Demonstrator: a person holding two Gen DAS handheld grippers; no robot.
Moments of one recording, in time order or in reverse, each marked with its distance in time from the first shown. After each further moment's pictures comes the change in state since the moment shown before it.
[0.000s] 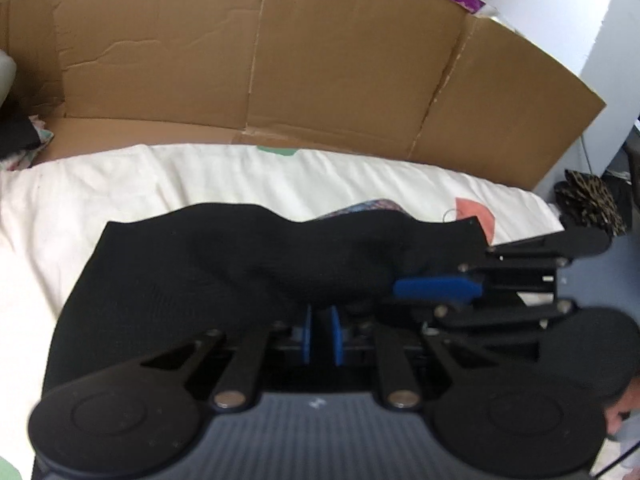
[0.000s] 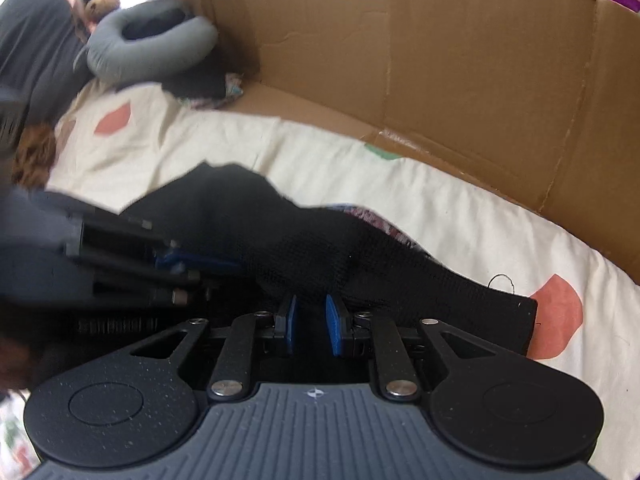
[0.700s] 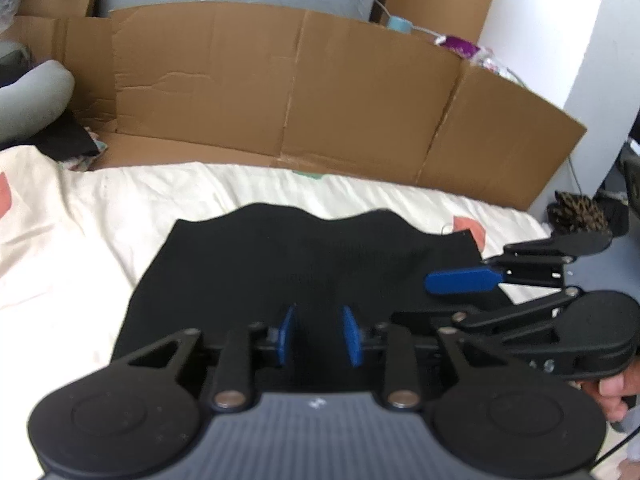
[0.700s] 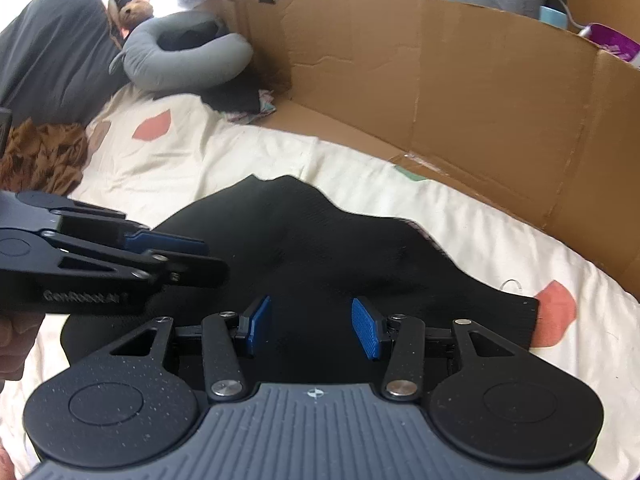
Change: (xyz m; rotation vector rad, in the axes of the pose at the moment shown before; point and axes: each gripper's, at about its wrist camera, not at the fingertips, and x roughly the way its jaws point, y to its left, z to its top) left arm -0.062 0.010 -0.031 -0.025 -0.095 0.041; right arm -0.039 0.031 -0.001 -0.018 -0.036 0.022
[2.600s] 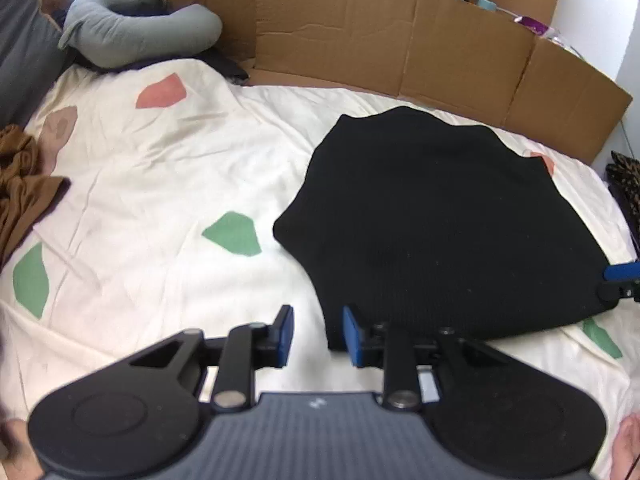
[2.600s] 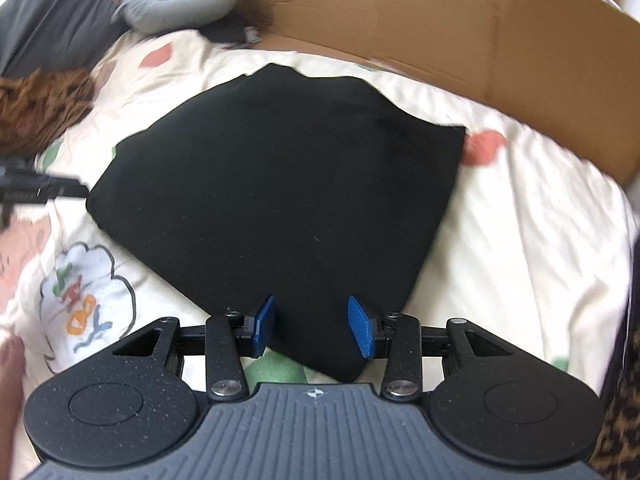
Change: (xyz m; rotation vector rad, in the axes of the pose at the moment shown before) left arm -0.107 0.061 -0.097 -0.106 0.087 0.227; right arm -0.096 -0.018 -0.102 0.100 0.150 -0.032
